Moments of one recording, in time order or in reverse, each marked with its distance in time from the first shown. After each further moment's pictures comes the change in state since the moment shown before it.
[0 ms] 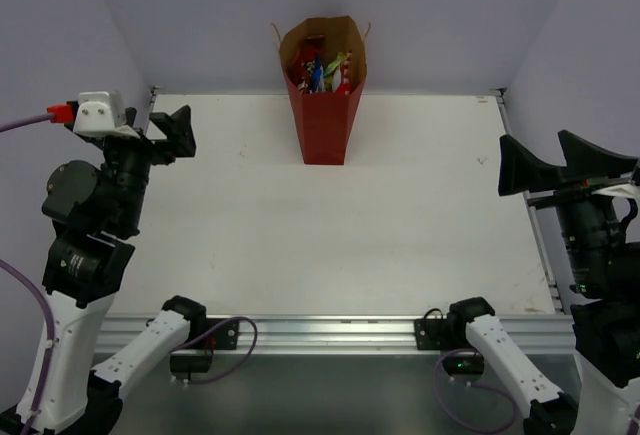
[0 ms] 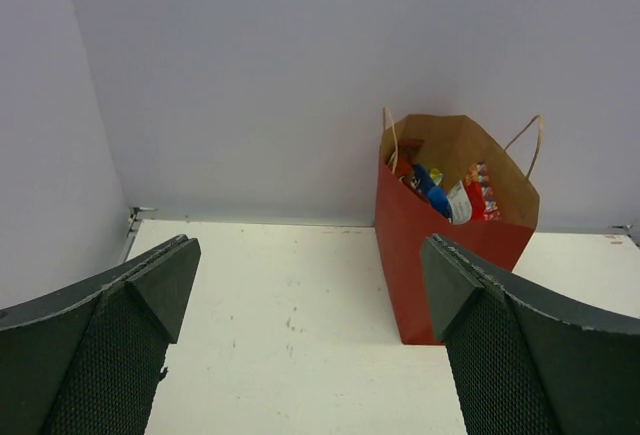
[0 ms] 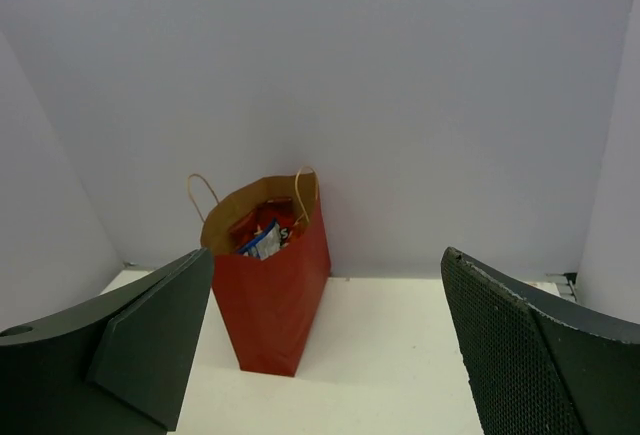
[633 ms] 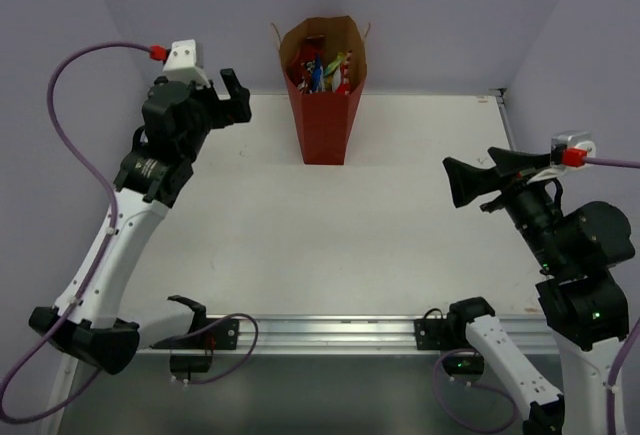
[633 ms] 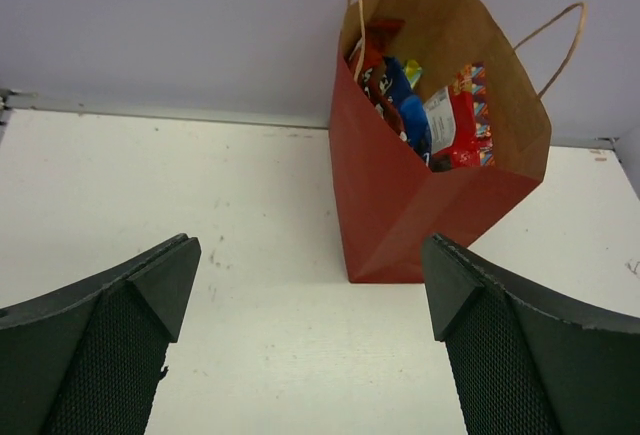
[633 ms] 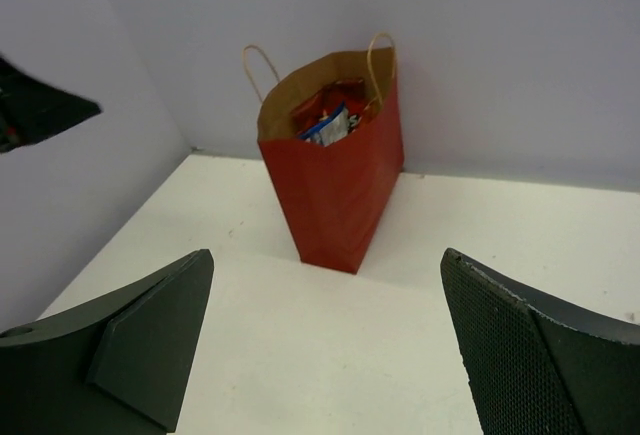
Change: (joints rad) left arm 0.000 0.381 0.061 -0.004 0.077 -0.193; right arm 0.000 -0.026 -0.233 -0.009 -0.192 0.099
